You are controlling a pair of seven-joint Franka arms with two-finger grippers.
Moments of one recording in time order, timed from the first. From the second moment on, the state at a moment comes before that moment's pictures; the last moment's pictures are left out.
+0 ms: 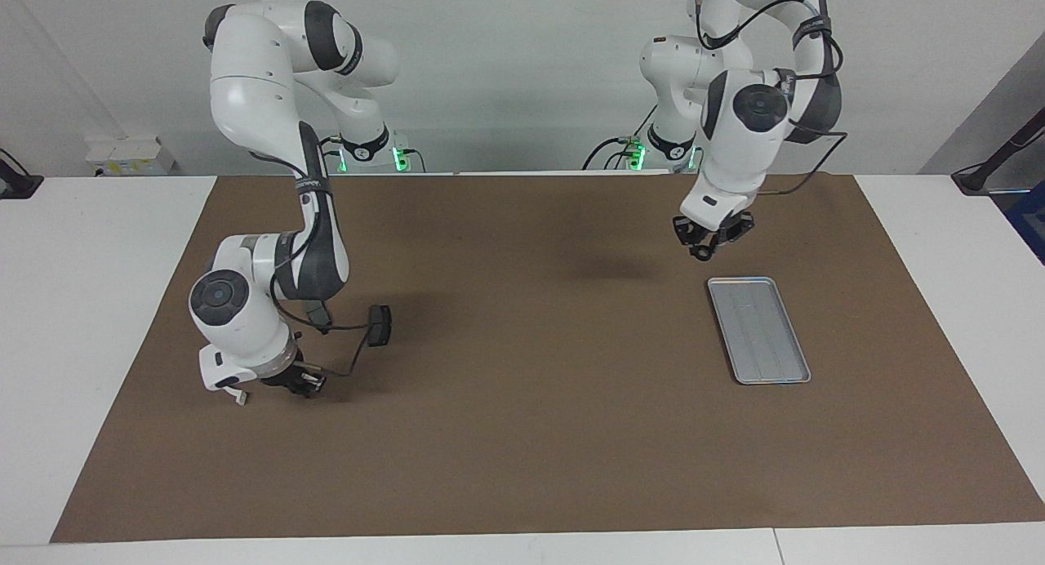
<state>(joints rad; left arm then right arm) -0.19 -0.08 -0.03 -2.15 0.08 1.97 -0.14 -0.05 0.63 0.04 -1.48 -0.10 2.03 0.40</state>
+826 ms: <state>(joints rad) 0.01 -0.01 -0.03 -2.27 0.01 2.26 0.12 0.07 0.36 0.06 -1.39 -0.10 1.58 0.40</state>
